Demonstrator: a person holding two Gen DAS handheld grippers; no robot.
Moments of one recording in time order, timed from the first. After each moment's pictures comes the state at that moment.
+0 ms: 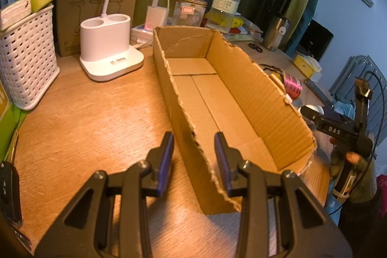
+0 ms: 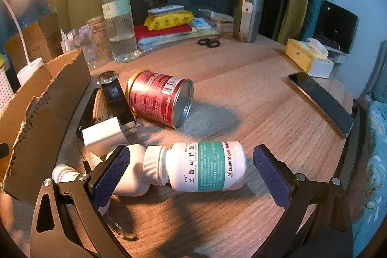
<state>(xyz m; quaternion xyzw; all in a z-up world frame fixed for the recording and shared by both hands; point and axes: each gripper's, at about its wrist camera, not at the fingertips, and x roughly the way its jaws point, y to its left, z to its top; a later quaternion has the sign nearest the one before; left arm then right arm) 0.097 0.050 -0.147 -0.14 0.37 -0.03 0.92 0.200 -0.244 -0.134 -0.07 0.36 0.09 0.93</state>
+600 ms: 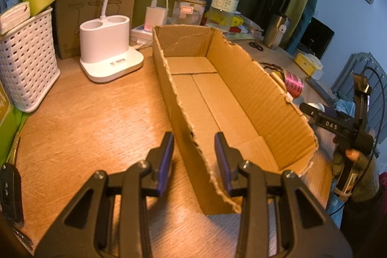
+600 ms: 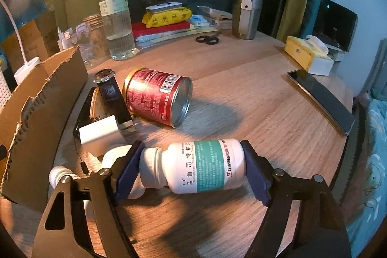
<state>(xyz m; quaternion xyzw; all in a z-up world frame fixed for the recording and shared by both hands) 0.098 0.047 -0.146 -0.13 0.37 -0.02 0.92 0.202 -0.244 -0.136 -0.07 0.36 0.09 0.93</state>
